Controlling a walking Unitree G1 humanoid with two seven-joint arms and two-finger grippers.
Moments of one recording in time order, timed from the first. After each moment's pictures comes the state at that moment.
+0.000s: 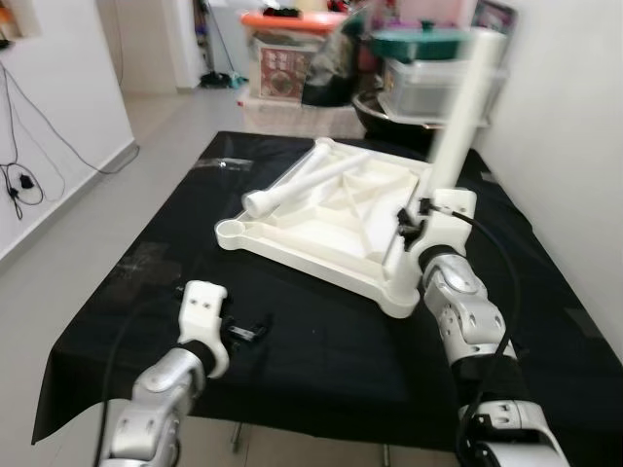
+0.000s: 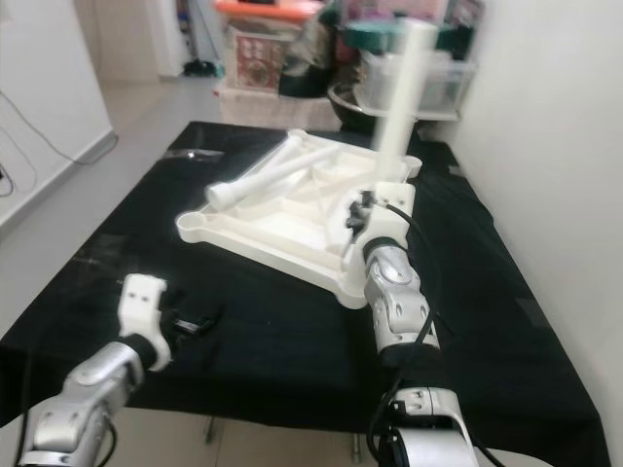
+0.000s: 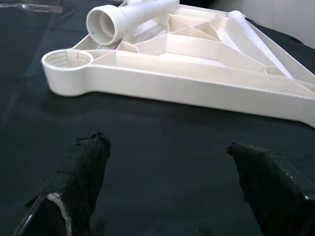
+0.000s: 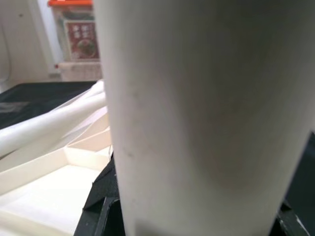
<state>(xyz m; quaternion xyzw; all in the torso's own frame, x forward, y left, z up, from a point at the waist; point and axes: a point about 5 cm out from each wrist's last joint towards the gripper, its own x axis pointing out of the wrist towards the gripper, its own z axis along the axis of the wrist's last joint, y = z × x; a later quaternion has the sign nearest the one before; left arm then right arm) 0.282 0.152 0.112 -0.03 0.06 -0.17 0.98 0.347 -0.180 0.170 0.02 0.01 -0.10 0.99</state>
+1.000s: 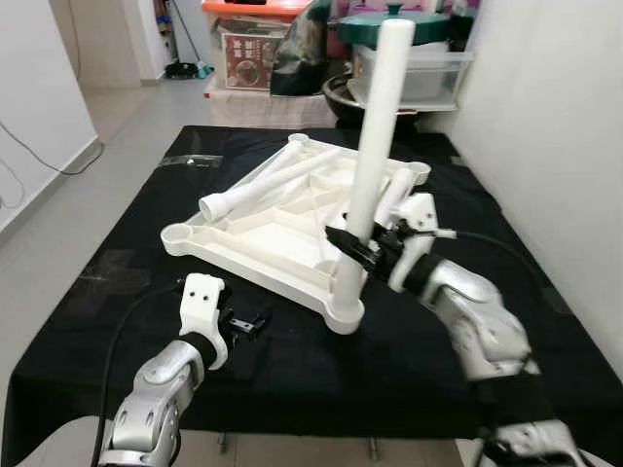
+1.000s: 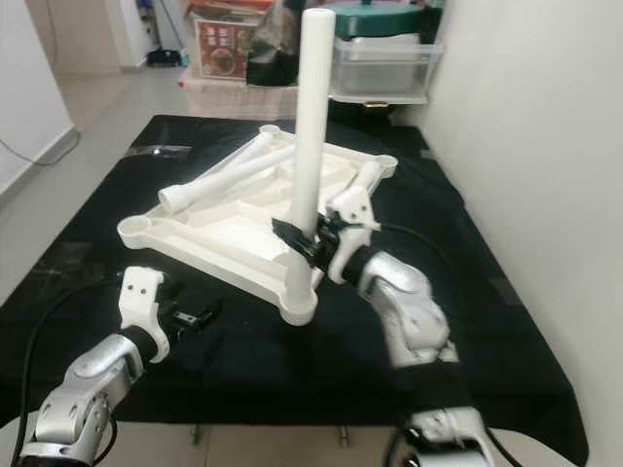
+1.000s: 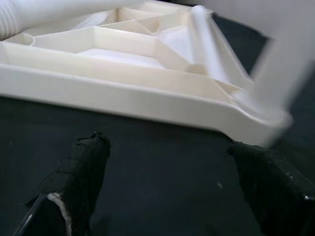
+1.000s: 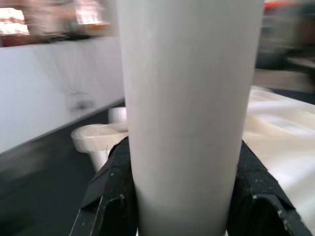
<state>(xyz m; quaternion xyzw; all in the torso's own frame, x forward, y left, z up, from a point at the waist) 0.284 0.146 0.114 -0.04 0.06 -0.19 0.98 0.362 -0.121 0.192 0.04 -0.01 0.21 0.98</state>
